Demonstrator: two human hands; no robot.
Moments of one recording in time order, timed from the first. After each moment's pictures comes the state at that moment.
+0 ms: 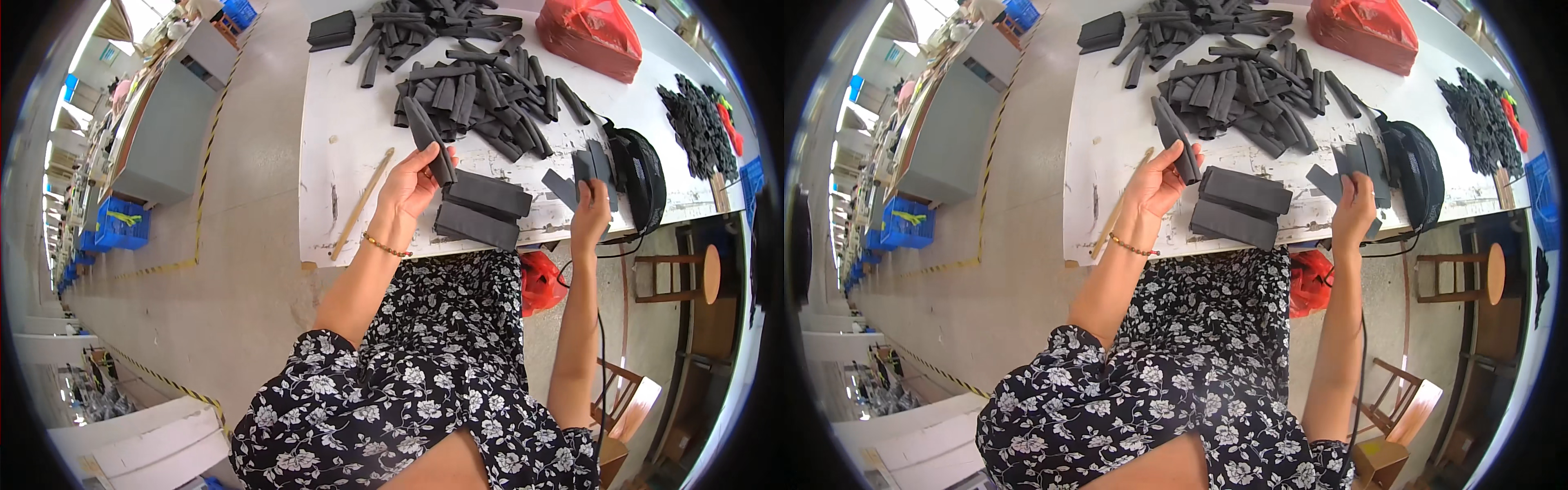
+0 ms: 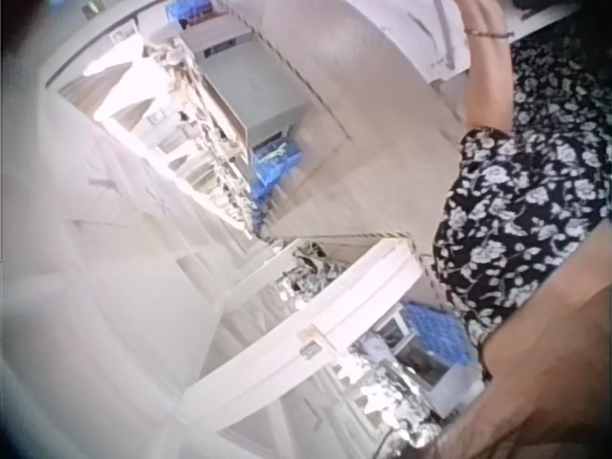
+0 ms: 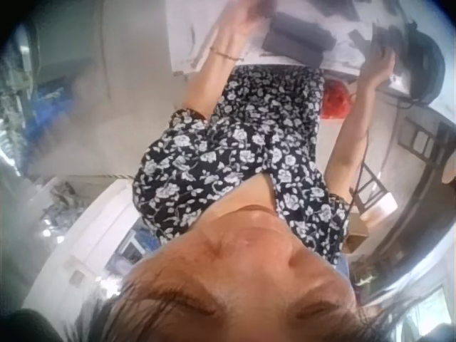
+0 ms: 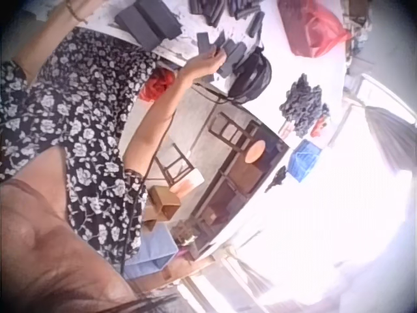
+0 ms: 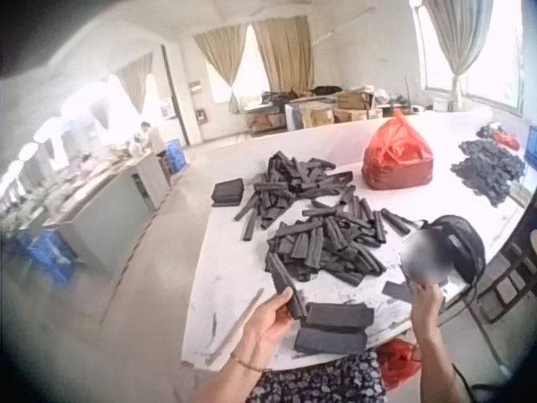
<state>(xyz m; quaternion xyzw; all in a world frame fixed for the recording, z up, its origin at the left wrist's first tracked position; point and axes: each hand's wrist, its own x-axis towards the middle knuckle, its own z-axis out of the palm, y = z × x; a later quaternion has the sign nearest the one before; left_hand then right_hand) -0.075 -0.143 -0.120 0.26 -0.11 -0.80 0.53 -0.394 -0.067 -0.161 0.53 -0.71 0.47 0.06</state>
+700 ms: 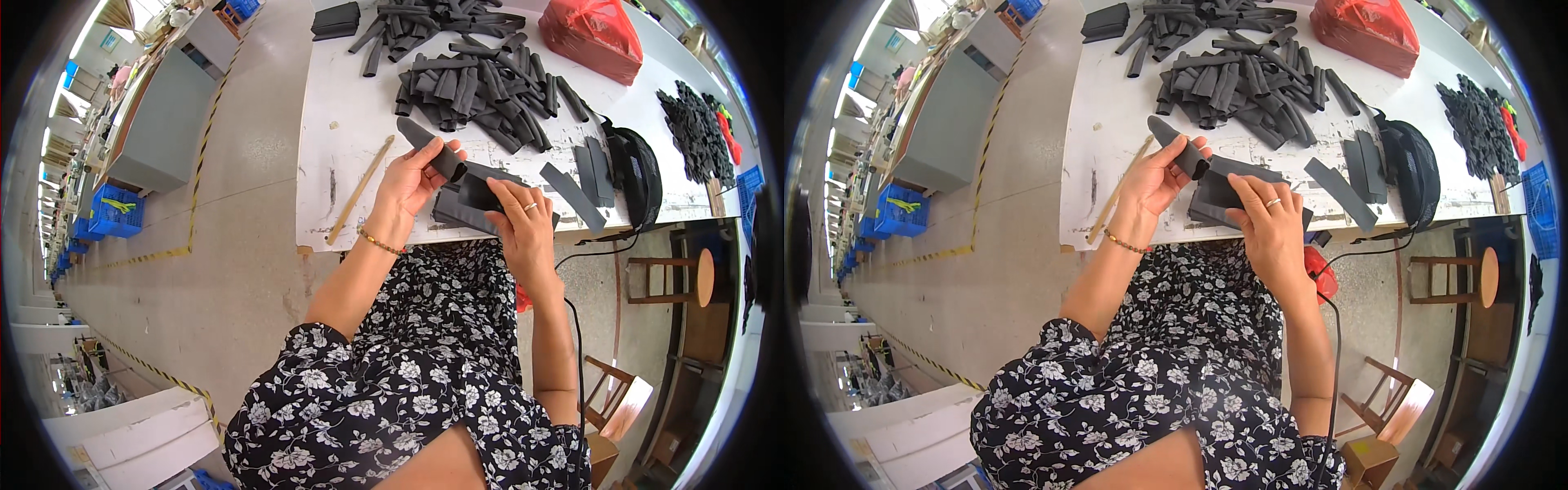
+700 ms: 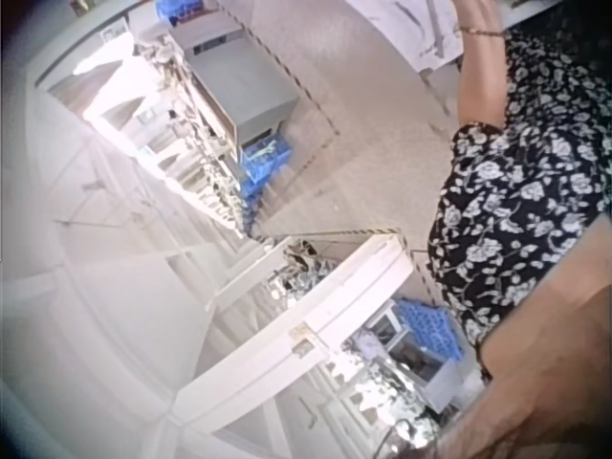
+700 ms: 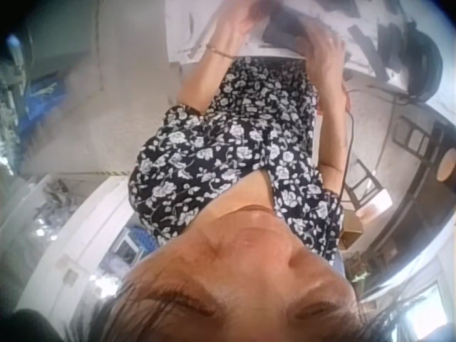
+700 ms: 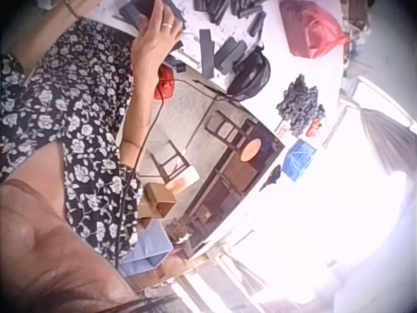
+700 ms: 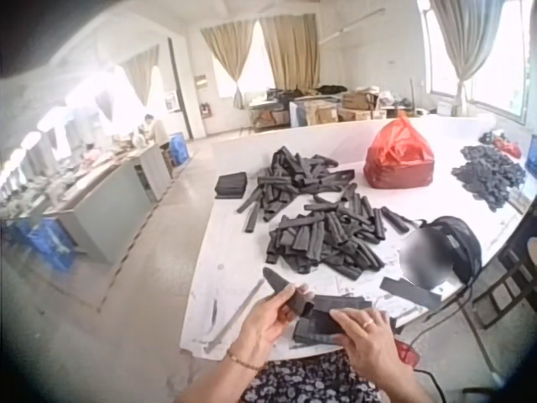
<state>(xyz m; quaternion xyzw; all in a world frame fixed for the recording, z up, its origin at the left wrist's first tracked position) -0.070 -0.113 -0.099 0.31 -0.18 -0.78 0.51 -0.257 -0.009 -0.069 0.78 -0.51 0.37 0.01</state>
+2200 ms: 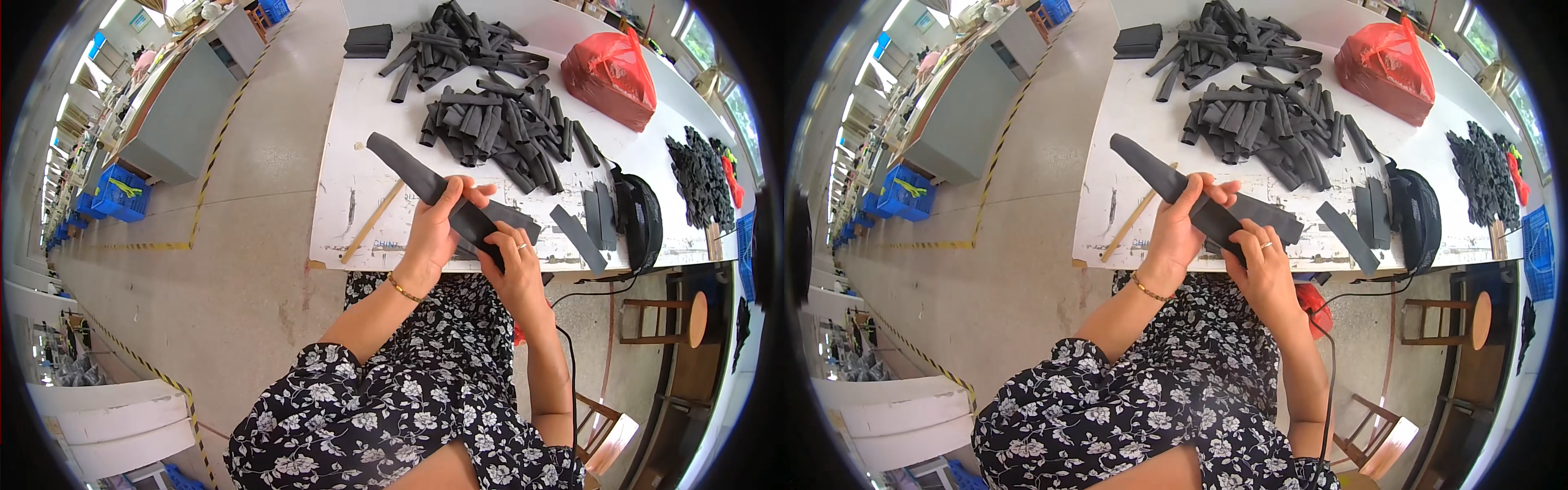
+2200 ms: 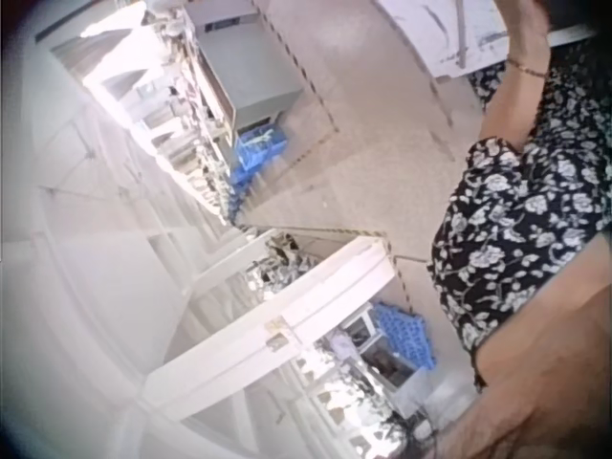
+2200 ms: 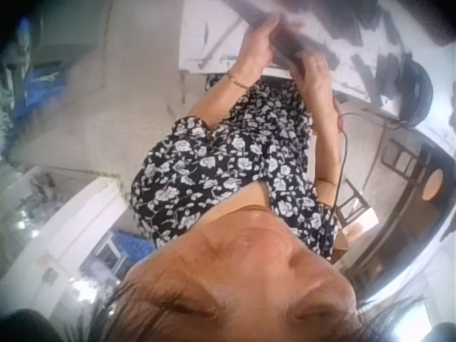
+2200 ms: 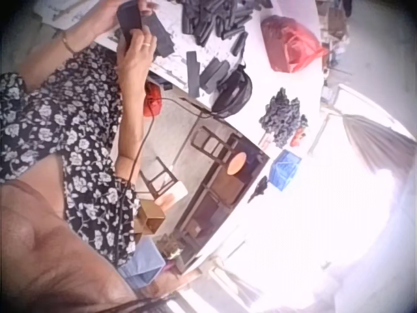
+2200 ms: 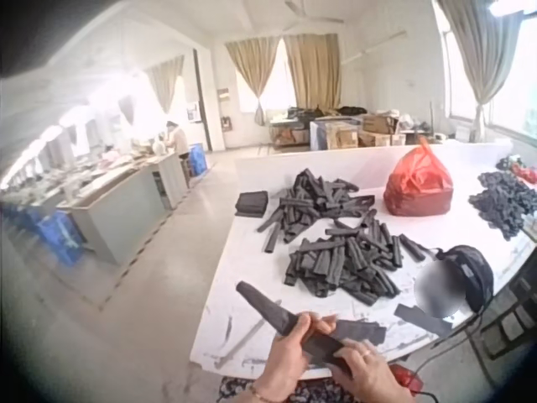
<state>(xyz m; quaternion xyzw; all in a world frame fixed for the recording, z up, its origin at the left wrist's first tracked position) -0.079 -0.079 -0.089 0.18 -0.27 -0.72 0.61 -0.232 -0.016 -0.070 0.80 -0.45 0.39 -0.08</state>
